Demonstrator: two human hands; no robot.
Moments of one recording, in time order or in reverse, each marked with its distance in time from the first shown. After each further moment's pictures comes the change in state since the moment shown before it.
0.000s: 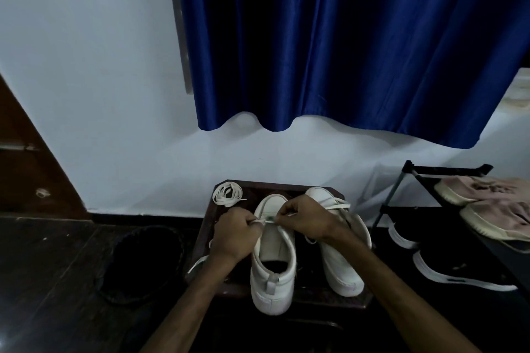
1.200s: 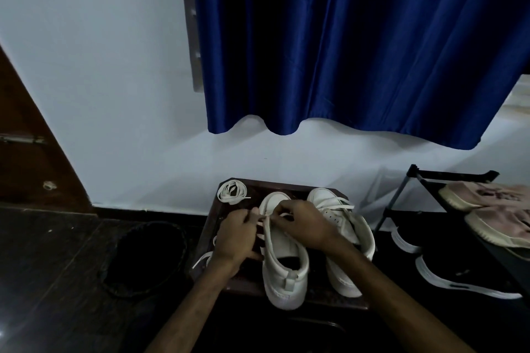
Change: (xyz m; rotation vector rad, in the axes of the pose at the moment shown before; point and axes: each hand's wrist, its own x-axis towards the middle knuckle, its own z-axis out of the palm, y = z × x) left_hand -0.013 0.000 0.009 -0.466 -0.005 -0.196; right_hand -0.004 -0.009 0.018 -0.208 0.082 -0.102
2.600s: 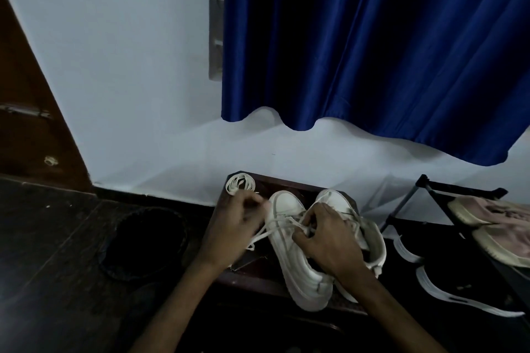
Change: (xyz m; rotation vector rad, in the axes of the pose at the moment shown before) left_hand -0.003 -0.010 -0.040 -0.127 -0.051 0.328; right_hand -0.038 0.001 0.008 -0.180 0.283 0.097
